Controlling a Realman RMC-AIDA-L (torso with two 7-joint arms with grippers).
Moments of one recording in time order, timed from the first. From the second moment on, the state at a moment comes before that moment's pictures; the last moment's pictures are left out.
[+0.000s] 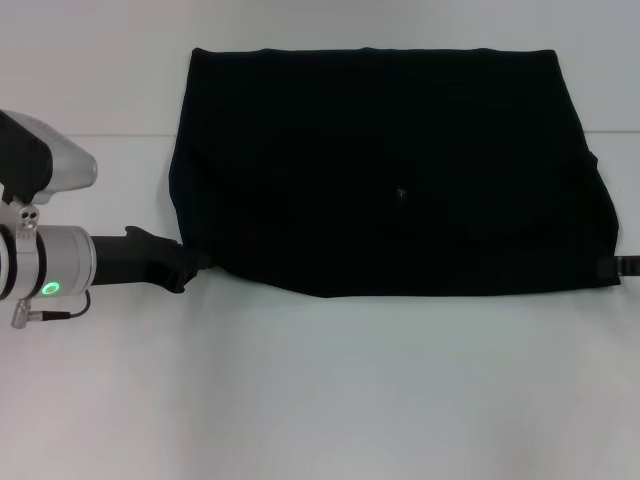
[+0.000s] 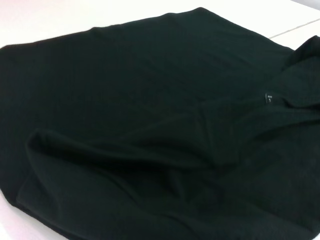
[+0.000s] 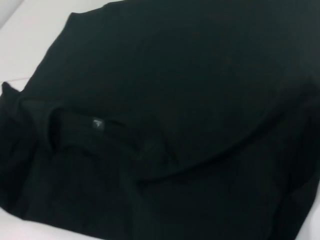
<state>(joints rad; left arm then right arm) -0.61 -2.07 0.87 0.67 2.17 1.03 -1.68 0.61 1.89 -0.51 -0.64 -2.41 -1.33 2.07</state>
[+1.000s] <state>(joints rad) -0.62 -2.06 0.87 0.66 2.17 1.02 -1.68 0.67 1.91 -0.50 -0.50 -2.40 -1.16 2.18</state>
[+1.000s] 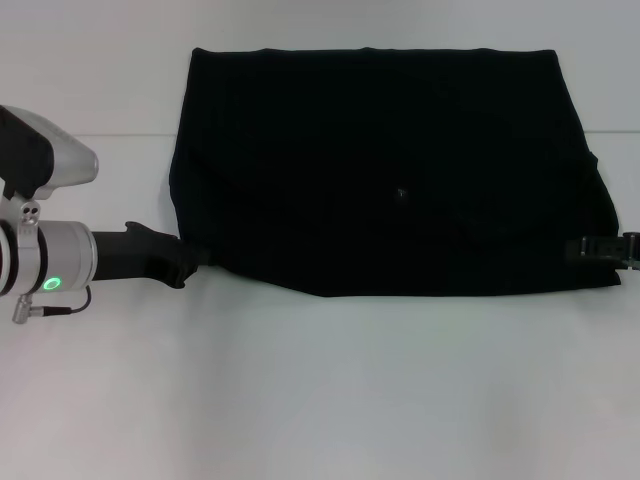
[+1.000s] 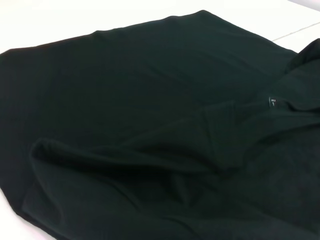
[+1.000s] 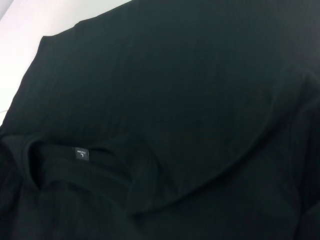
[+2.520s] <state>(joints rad) -0.63 -2.06 0.87 0.66 2.17 1.03 -1.68 0.67 1.92 -0.50 -0.48 -2.41 -1.11 2.25</state>
